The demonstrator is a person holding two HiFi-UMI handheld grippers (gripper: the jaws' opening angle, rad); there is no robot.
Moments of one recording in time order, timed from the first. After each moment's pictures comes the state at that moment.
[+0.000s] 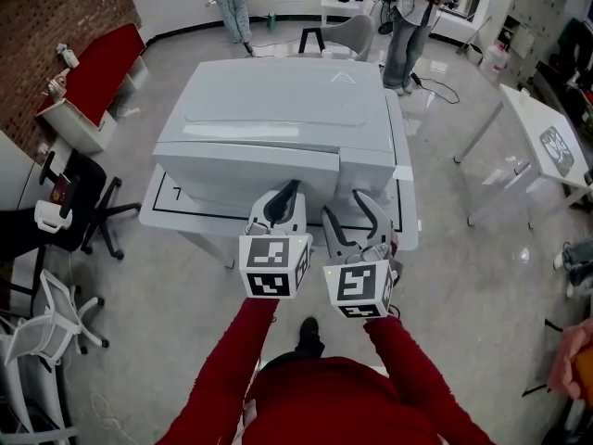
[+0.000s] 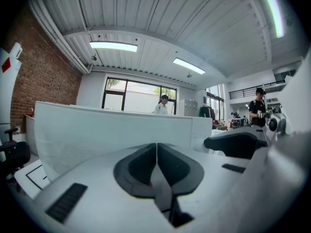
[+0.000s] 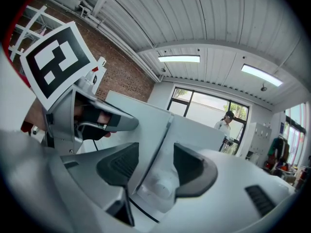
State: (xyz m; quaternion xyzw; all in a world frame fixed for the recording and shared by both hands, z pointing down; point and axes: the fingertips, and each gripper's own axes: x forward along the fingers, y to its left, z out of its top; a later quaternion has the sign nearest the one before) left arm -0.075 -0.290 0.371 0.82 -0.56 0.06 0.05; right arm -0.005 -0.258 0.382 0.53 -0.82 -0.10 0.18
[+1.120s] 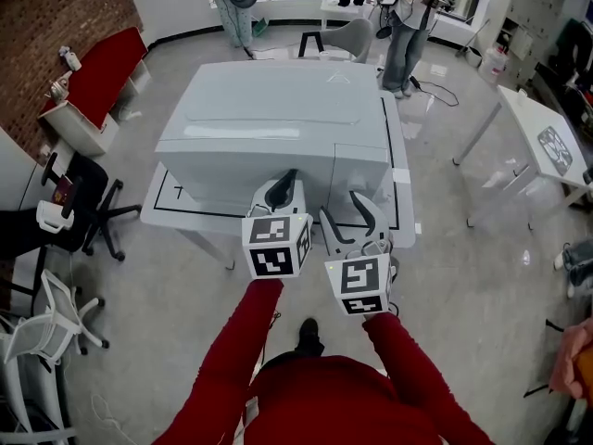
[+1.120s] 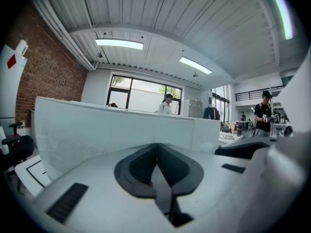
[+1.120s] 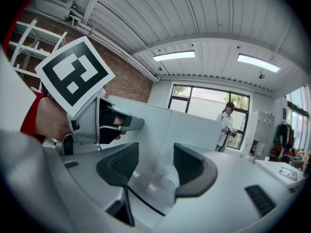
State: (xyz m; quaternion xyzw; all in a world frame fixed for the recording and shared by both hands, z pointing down) left arm -0.076 -0.307 0.373 0.81 -0.58 0.06 0.07; right arm -0.006 -0.253 0.389 0.52 -0.84 -0.05 0.15
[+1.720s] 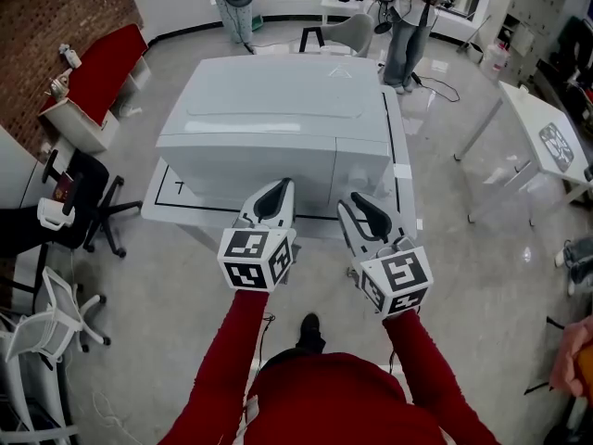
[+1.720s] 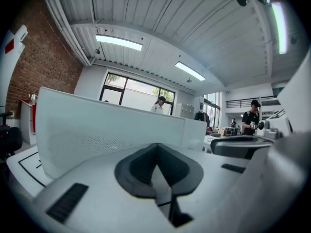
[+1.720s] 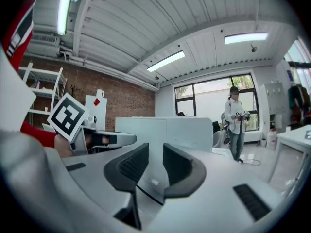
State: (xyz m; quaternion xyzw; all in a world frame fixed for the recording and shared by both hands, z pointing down) left arm -0.088 -0.279 0.376 0.84 -0.53 0.03 0.09; right arm 0.010 -0.236 0.369 0.46 -0.89 0.03 0.04
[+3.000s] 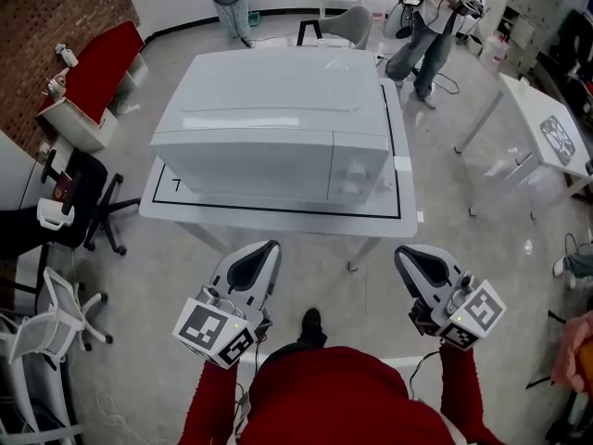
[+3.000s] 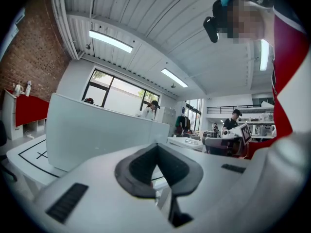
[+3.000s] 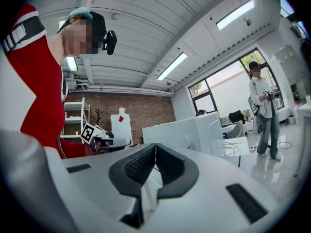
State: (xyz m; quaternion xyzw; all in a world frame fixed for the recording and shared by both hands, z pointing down) left arm -0.098 -0.152 0.355 0.89 -0.44 0.00 0.09; right arm 0.087 -0.135 0.355 0.31 -0.94 0.10 -0.04
